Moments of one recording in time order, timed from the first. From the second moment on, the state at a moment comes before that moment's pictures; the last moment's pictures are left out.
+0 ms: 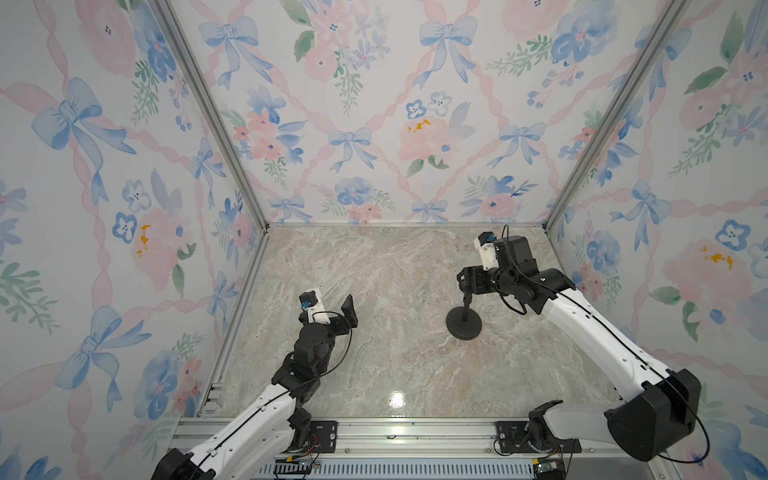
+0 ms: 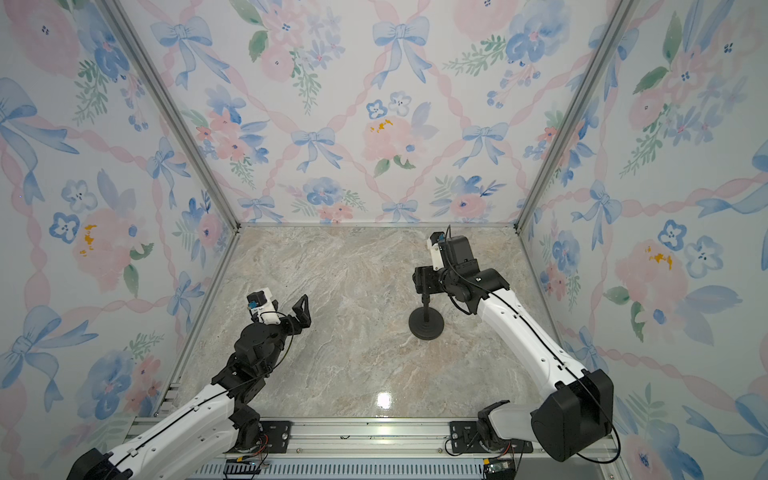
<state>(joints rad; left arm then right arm) -0.50 0.76 0.23 0.37 -0.41 -0.42 0.41 1.33 1.21 -0.68 -0.04 0.21</state>
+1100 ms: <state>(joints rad) -0.50 0.77 0.23 0.37 -0.39 -0.42 0.31 1.03 0.67 -0.25 -0.17 0.25</state>
